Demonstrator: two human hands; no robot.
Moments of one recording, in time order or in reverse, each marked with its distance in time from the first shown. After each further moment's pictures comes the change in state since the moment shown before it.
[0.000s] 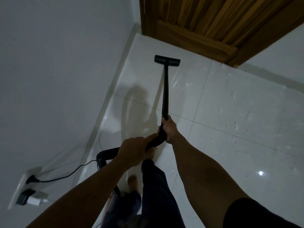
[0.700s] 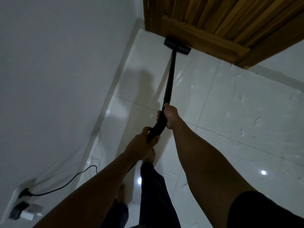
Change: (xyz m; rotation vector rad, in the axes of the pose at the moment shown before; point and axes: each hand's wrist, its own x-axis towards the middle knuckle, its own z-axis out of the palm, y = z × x) left_hand 0.096 -0.013 -0.006 -0.733 -0.078 -0.290; right_hand 0.072 -0.105 0.038 -0.013 -0.006 0.077
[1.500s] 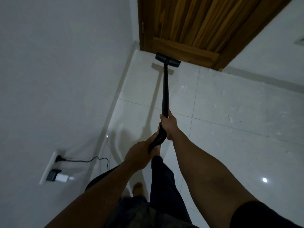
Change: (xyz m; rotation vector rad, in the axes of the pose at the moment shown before) left_hand -0.243 -0.123 0.043 0.257 0.069 0.383; right_hand -0.189 0.226 0.004 -0.050 0.073 -0.375
